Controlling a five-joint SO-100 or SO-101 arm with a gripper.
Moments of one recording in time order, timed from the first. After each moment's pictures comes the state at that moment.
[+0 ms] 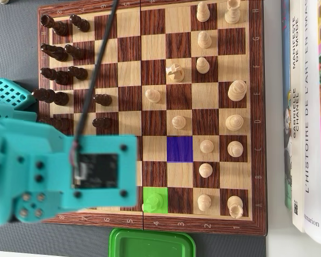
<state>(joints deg) 15.9 124.3 109.5 74.3 70.9</state>
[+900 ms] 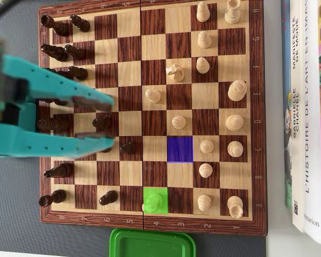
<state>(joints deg) 1.3 166.0 150.0 26.6 84.7</state>
